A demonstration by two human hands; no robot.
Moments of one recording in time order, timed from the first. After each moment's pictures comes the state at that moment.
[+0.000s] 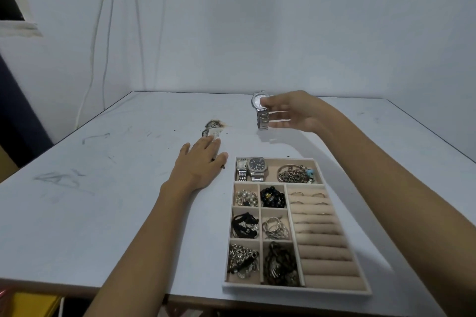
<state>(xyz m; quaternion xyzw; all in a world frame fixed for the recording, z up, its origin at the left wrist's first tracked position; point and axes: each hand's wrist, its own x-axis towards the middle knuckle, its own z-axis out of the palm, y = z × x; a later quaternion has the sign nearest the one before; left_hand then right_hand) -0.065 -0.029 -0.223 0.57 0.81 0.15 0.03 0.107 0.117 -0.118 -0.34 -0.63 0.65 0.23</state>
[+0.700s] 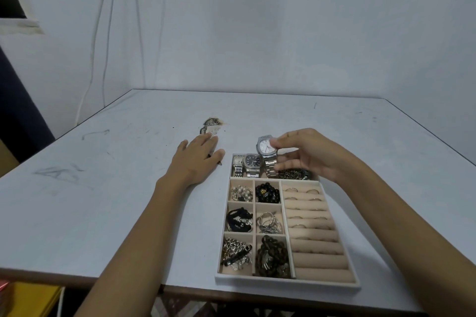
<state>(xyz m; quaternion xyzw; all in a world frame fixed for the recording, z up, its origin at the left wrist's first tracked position) -0.067 -0.029 -0.224 0.57 0.80 0.16 0.03 0.162 0.062 -0.158 -0.33 -0.62 0.68 0.21</state>
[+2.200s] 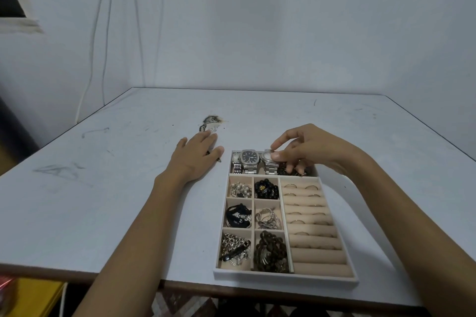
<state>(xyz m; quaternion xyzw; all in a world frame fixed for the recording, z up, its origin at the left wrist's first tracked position) -0.068 -0.029 -0.223 0.57 0.80 0.17 0.04 0.176 0.066 -0.153 -0.34 -0.78 0.51 0.13</state>
